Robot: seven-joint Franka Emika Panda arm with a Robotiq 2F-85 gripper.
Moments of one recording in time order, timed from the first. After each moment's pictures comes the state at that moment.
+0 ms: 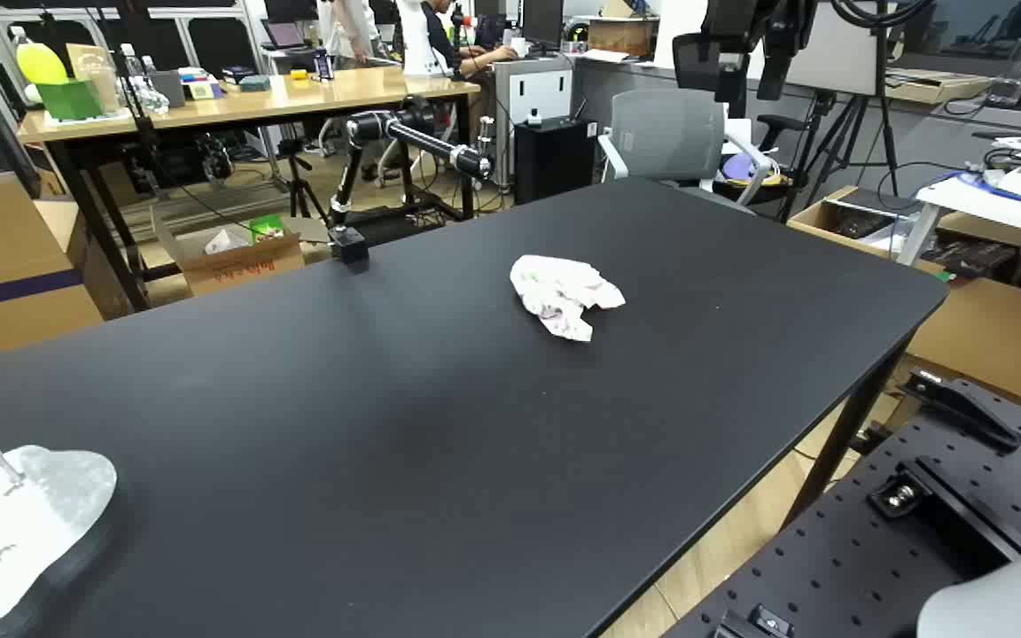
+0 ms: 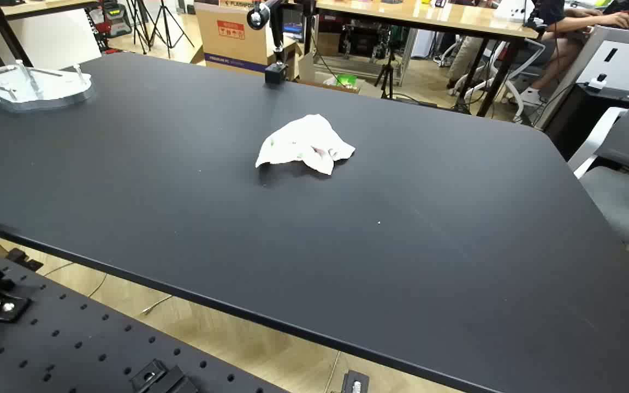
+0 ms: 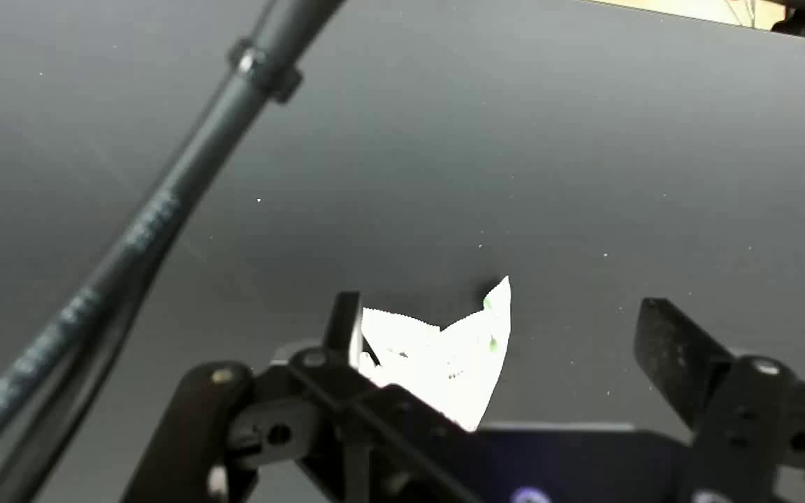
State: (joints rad) arm -0.05 -0.40 -0.29 -2.48 -0.06 2.03 -0.50
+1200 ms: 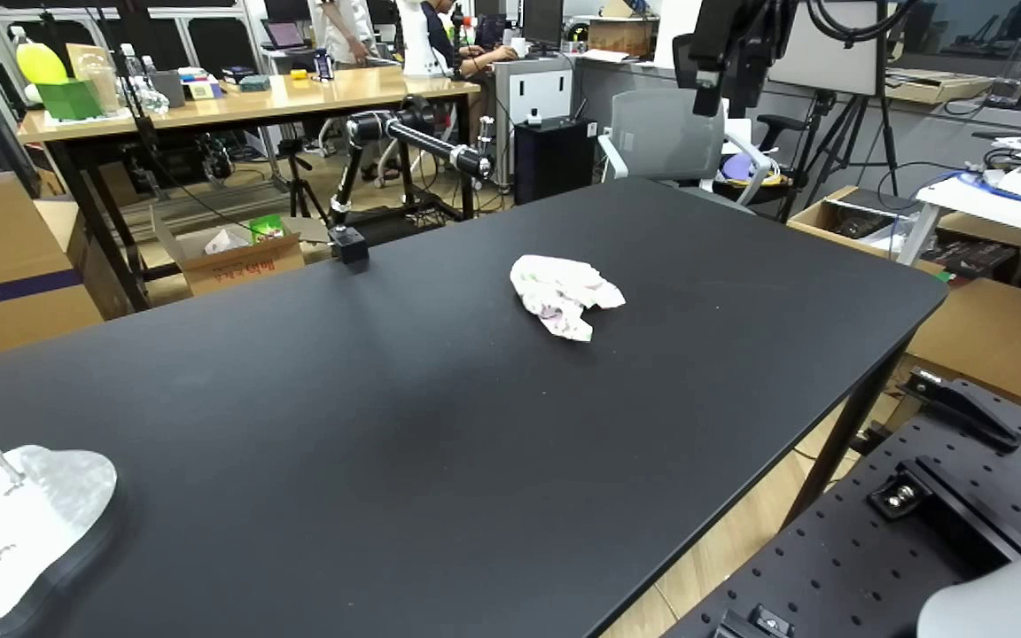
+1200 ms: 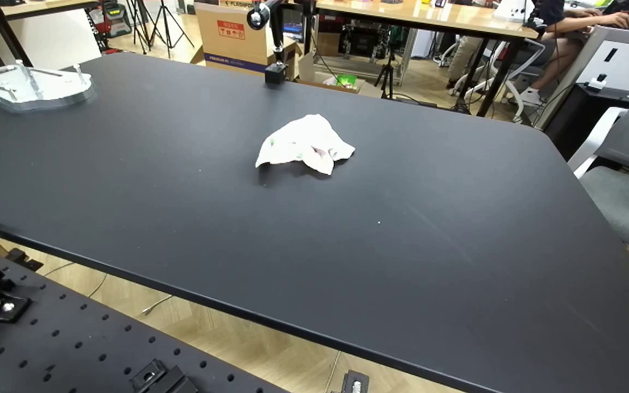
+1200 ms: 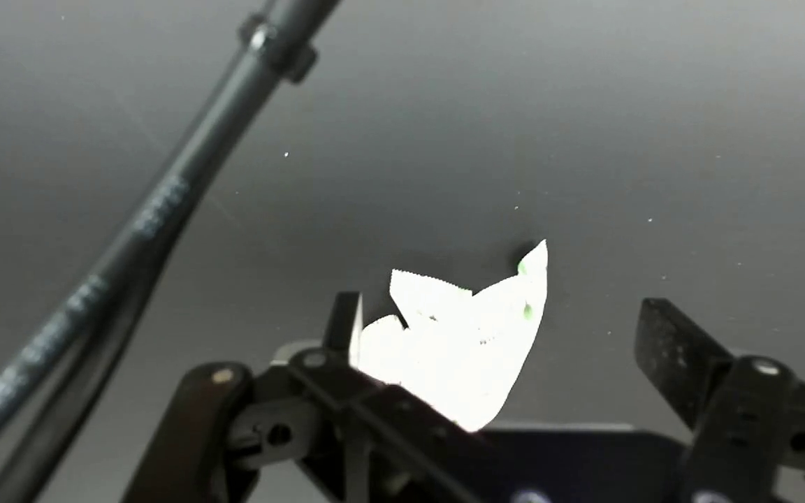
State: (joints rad) arm -0.05 -0.34 -0.28 -2.48 -0.06 2.17 -0.50
